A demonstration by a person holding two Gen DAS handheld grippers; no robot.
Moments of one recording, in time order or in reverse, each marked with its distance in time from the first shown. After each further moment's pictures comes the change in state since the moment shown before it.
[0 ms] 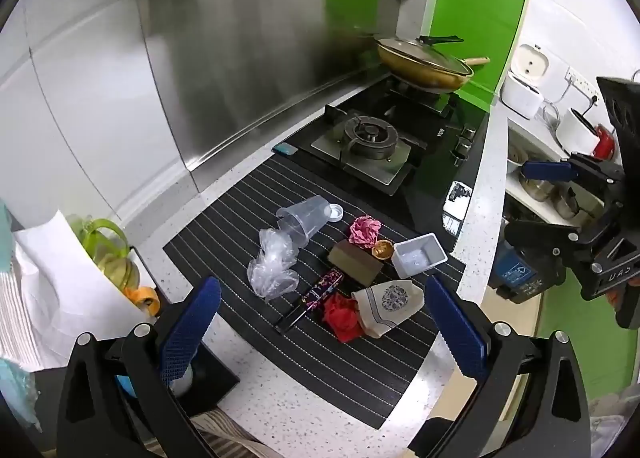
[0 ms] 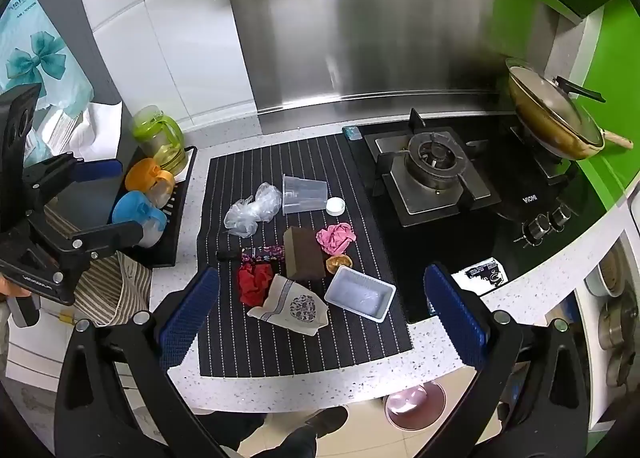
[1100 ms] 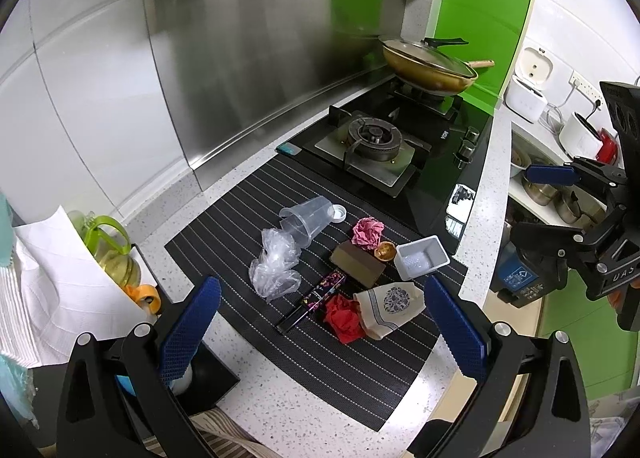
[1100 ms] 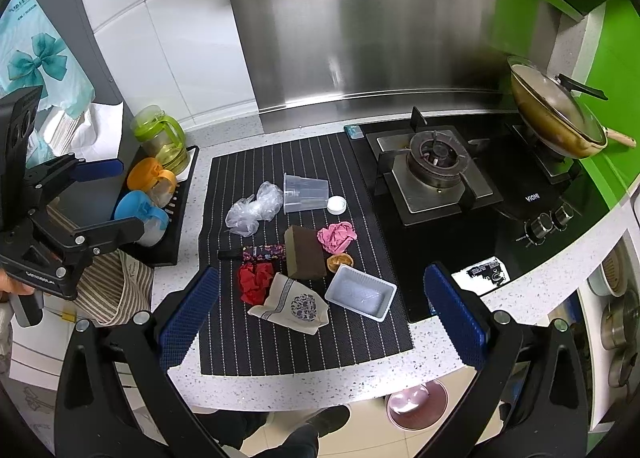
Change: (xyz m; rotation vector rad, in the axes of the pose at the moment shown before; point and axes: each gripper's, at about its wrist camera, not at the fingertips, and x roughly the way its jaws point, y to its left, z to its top) left arm 0.003 0.002 -0.002 -0.017 -0.010 0.009; right arm 0.001 -0.003 0.001 -0.002 0.009 0.013
